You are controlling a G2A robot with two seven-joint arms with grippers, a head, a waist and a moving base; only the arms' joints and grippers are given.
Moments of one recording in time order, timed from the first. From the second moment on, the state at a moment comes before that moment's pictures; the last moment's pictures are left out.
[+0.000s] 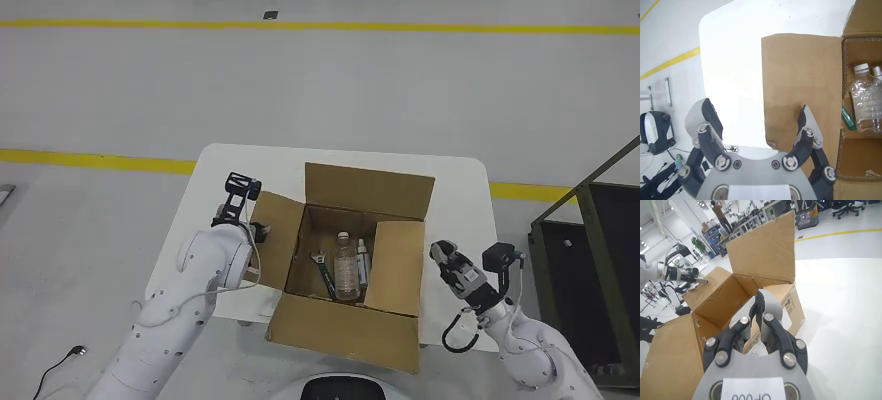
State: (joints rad) left arm 0.90 -1.17 -1.03 -1.69 1.35 0.23 -1.16; right arm -1.59 -1.11 1.58 -1.69 -0.74 -0.53 0.03
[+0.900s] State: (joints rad) left arm 0.97 -1.19 -1.07 -2.05 1.14 0.02 -1.09; right arm -1.50 -1.13 1.42 -1.53 -0.86 -0.43 0.01
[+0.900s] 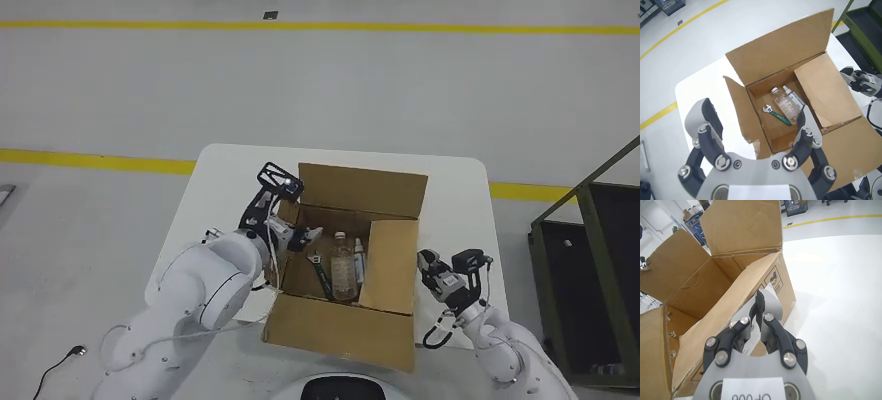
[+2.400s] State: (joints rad) left arm 0.75 -1.30 -0.76 -1.54 0.73 -0.11 -0.98; right arm -1.71 -1.12 1.62 -1.74 -0.94 -0.37 -0.06
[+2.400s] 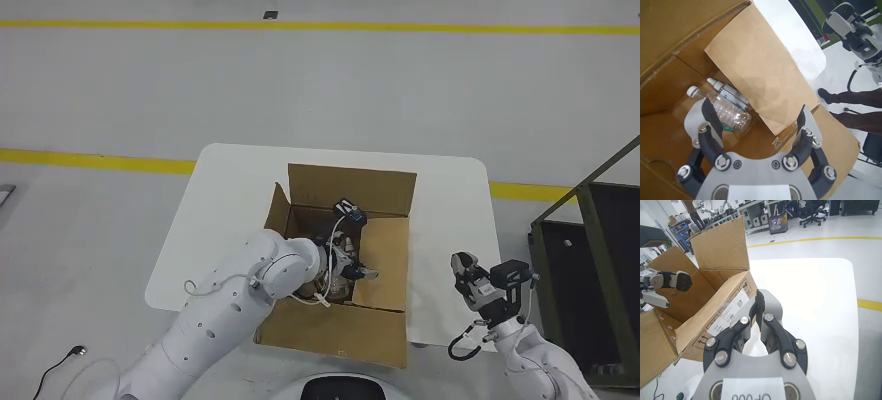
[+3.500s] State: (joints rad) left arm 0.64 -1.39 -0.73 -1.05 0.09 -0.18 -1.04; right arm -1.60 -1.14 1.47 -1.60 -0.98 -0.38 -0.03
